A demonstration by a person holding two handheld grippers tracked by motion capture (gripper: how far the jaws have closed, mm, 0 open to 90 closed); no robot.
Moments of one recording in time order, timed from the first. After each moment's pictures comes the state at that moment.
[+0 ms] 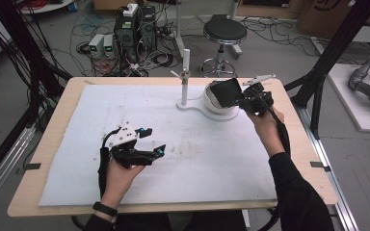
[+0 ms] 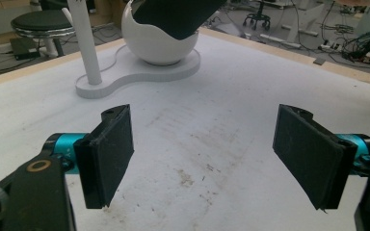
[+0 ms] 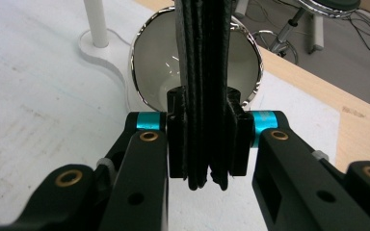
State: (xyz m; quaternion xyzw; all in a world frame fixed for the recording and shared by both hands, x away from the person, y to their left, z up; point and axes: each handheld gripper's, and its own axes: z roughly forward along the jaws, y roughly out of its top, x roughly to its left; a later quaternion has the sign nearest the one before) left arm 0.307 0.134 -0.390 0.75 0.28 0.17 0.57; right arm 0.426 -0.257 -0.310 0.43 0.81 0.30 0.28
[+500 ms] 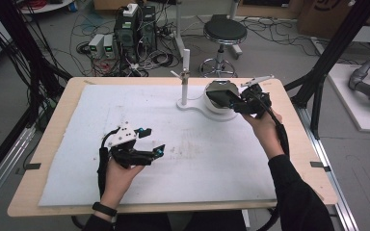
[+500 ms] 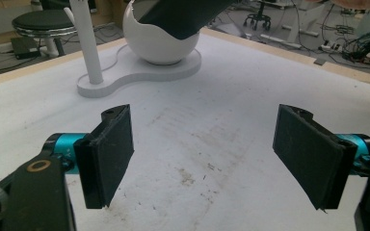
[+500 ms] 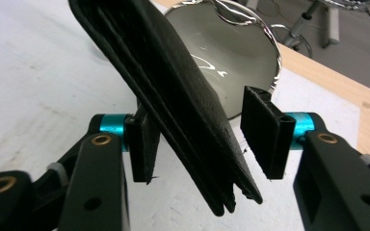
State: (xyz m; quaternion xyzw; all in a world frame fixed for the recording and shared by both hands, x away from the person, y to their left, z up) left arm 0.307 0.135 -0.390 0.75 0.28 0.17 0.57; right arm 0.423 -0.253 -0.312 0.43 0.81 0.30 0.26
